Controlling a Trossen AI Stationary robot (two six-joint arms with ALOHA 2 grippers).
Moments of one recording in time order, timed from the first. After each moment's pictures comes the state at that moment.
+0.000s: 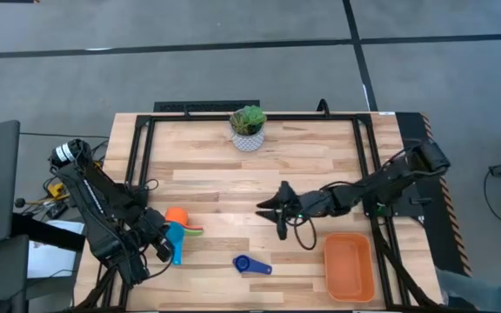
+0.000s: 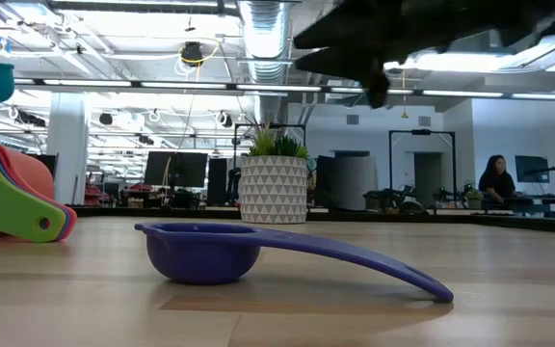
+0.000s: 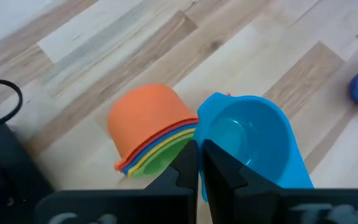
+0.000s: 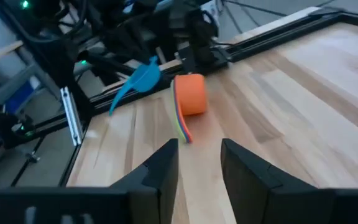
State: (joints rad) left arm -1.02 1.39 1.06 -1.31 -0.63 -1.88; right arm 0.30 1.54 0.73 0.58 0.33 0.45
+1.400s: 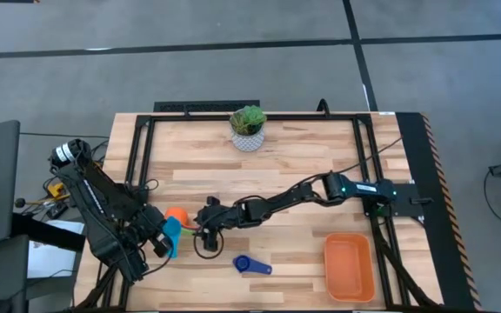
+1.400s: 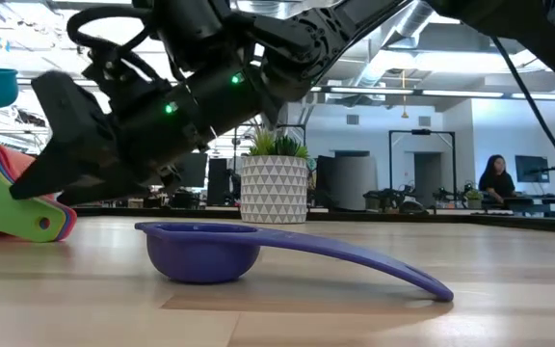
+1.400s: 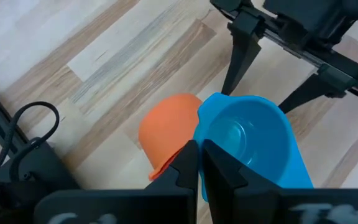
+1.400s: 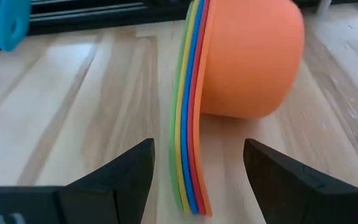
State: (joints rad) left arm -1.02 1.39 1.06 -1.45 -0.63 -1.87; right arm 0.17 2.51 1.86 0.18 0.08 0.18
